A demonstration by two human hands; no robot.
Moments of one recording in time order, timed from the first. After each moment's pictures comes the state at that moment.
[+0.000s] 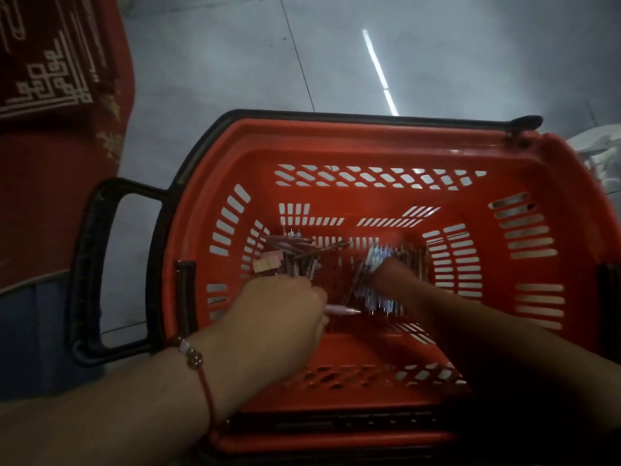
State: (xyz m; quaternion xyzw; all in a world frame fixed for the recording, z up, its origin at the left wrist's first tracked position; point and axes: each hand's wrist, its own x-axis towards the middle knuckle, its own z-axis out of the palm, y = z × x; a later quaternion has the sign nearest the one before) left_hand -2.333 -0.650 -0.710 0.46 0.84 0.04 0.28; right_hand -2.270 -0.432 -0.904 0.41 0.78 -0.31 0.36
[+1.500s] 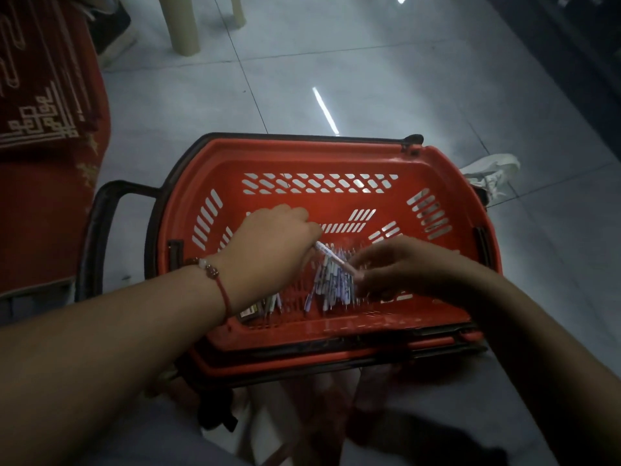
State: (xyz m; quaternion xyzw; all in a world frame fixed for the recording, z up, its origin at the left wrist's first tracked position) left_hand -2.335 -0.624 -0.662 0.55 0.83 0.05 0.08; right_hand -2.207 -0.444 -0.636 0.24 0.76 -0.50 0.33
